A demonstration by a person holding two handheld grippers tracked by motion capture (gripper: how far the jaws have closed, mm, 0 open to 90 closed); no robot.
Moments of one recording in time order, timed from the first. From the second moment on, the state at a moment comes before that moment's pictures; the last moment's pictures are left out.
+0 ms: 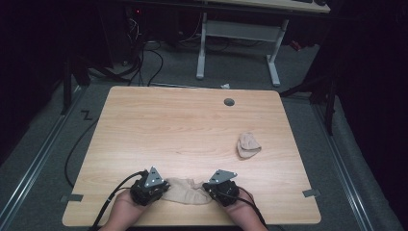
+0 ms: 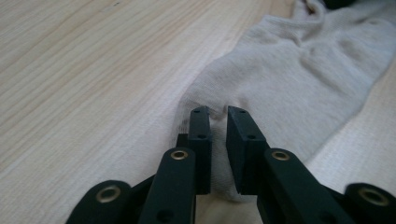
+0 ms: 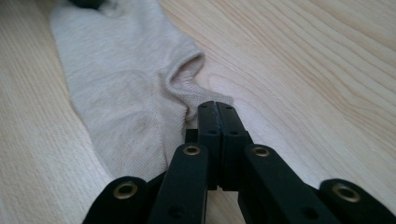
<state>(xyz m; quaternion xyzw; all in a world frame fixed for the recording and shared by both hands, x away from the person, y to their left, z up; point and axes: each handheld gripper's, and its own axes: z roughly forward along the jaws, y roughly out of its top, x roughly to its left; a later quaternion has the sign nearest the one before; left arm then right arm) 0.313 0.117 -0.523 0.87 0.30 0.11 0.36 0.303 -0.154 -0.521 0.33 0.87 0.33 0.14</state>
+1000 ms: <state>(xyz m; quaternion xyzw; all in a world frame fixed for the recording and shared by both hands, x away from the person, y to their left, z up) 0.322 0.188 -0.498 0.81 0.38 0.17 0.41 0.380 -0.281 -0.485 0.53 0.73 0.34 0.28</state>
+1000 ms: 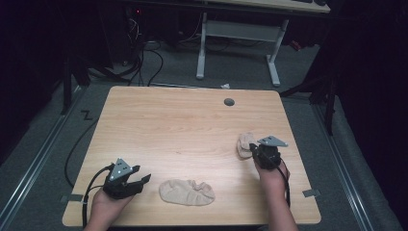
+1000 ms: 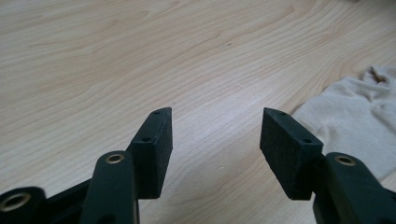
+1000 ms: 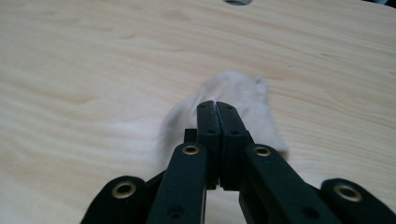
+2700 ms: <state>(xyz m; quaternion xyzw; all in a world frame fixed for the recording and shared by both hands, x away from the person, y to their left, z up) 0.334 0.162 -0.504 0.82 0.36 0.14 0.42 0.363 -0.228 -0.518 0.46 0.81 0.28 0.23</state>
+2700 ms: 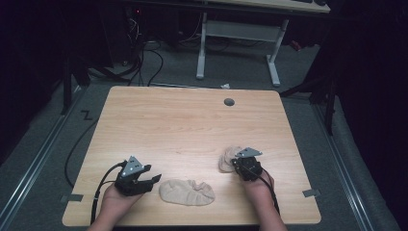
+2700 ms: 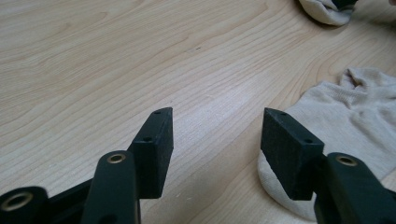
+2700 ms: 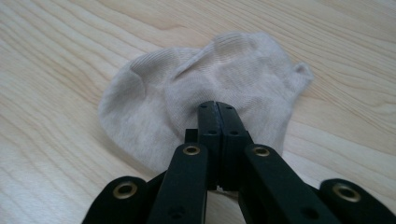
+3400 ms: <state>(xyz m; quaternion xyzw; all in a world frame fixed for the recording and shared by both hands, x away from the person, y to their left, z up) 0.332 0.166 -0.502 0.82 0.35 0.15 0.42 0.357 -0.171 -0.518 0.42 0.84 0.28 0.22</state>
